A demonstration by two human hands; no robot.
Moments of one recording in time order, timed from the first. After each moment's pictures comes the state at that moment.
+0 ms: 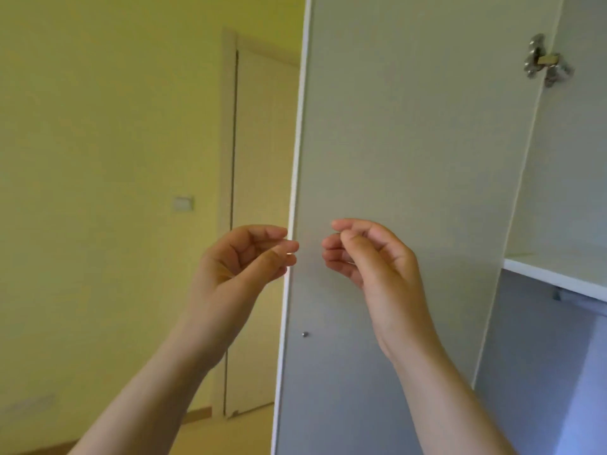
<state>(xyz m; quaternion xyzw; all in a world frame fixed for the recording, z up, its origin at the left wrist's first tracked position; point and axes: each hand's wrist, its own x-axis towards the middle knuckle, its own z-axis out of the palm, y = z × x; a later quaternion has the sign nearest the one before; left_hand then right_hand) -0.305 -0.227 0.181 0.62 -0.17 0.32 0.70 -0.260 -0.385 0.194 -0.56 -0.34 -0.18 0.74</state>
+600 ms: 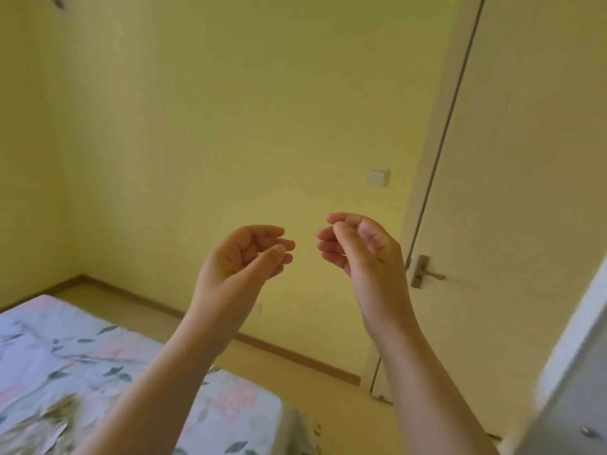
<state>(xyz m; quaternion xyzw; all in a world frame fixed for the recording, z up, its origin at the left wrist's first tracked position) -0.381 -0.058 0.111 0.63 0.16 0.52 0.55 -0.248 -0.140 0.136 -0.49 -0.47 0.13 0.73</state>
